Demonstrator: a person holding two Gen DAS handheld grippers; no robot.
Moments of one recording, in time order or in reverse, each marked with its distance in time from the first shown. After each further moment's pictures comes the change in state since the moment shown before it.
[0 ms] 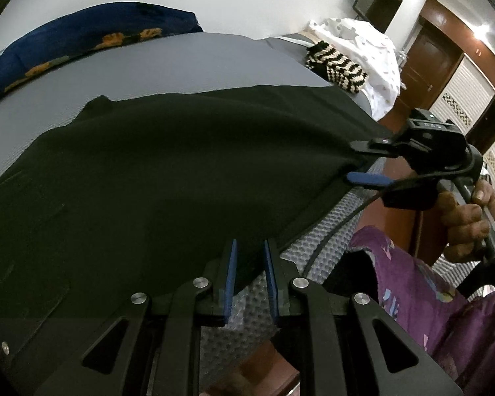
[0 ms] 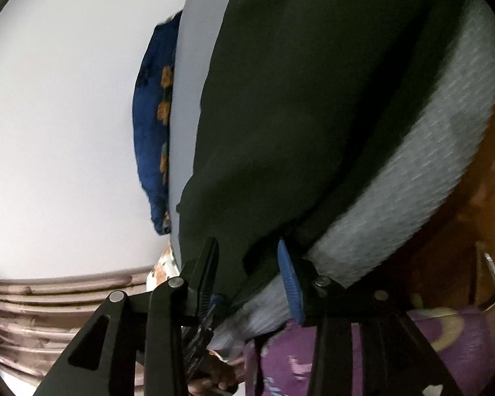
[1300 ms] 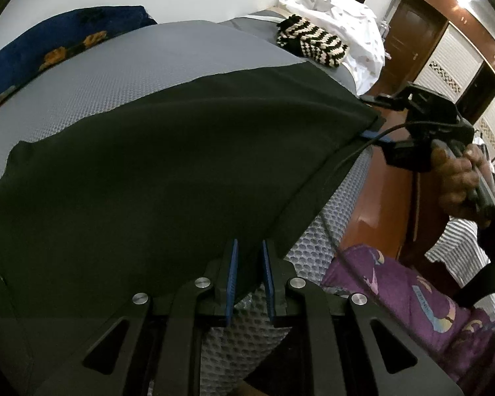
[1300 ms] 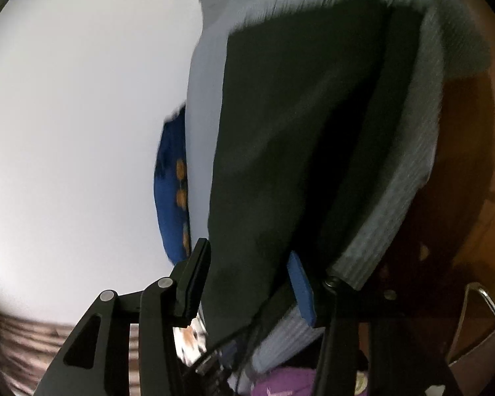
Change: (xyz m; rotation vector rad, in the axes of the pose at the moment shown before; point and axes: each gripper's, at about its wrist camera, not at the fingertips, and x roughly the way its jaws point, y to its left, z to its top) left arm 0.056 -0.056 0.040 0.112 0.091 -0.029; right arm -0.112 -0.037 0.086 0.060 -0.186 0.105
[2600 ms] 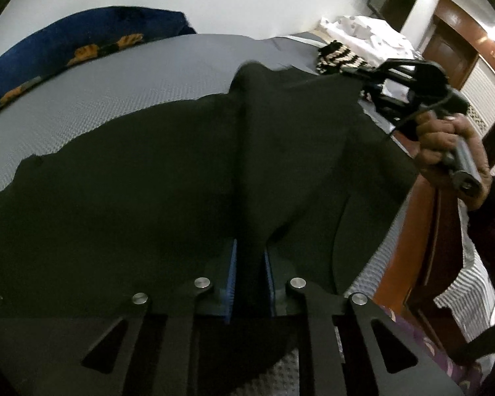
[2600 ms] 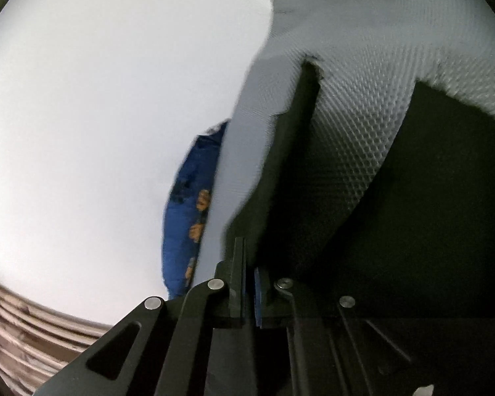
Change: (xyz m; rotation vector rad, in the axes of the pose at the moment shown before) left arm 0.011 0.016 0.031 -0.122 -0.082 0.084; right arm 0.015 0.109 0.068 -0.234 -0.155 0.025
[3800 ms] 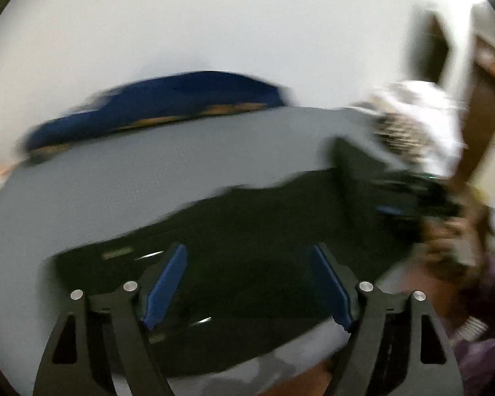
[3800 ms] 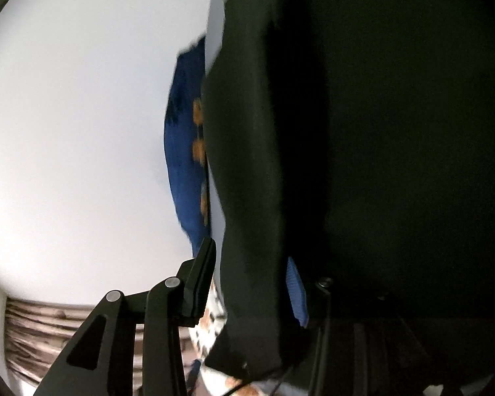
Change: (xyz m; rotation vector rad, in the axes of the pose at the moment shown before) left arm -0.176 0.078 -0.030 -0.095 -0.228 0.172; right arm 0.054 -0.021 -0.126 0.242 0.197 0.062
